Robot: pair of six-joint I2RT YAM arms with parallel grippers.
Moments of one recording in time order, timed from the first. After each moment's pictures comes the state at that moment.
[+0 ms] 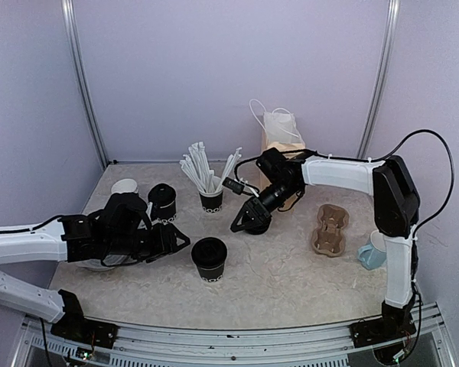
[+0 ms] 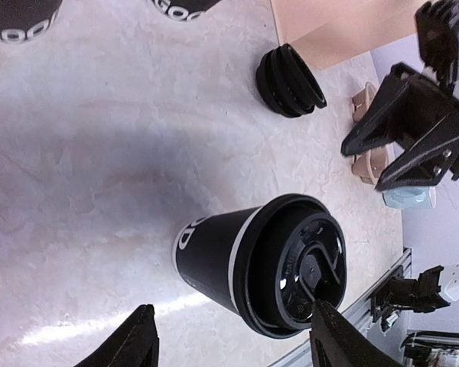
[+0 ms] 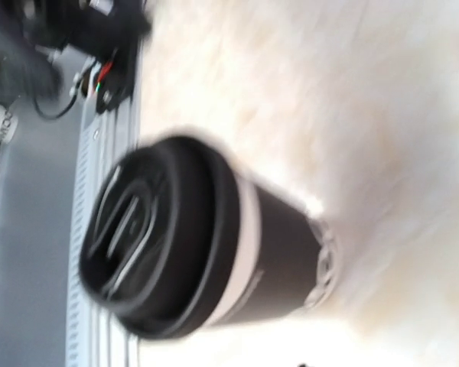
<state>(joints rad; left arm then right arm) -0.91 1.12 0.72 -0.29 -0.05 -0.94 0.68 2.07 1.64 -0.77 -0.99 -0.30</state>
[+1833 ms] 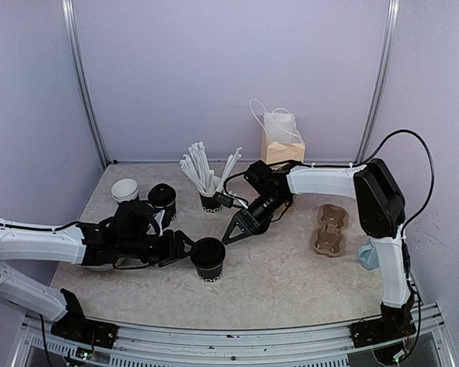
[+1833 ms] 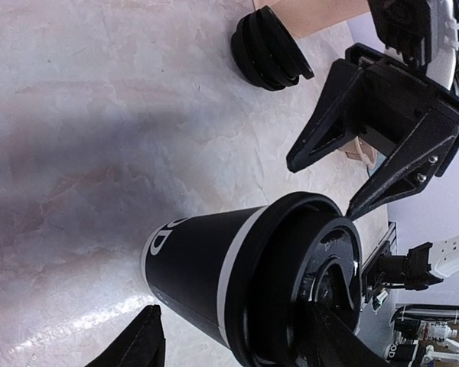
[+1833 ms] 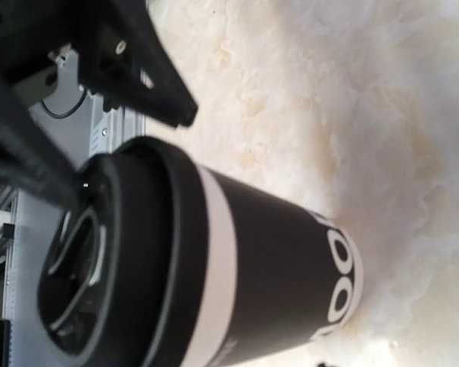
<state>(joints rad) -0.85 1.25 0.59 0.00 0.15 -0.92 0.72 2.19 1.71 -0.76 -1.03 -0.23</state>
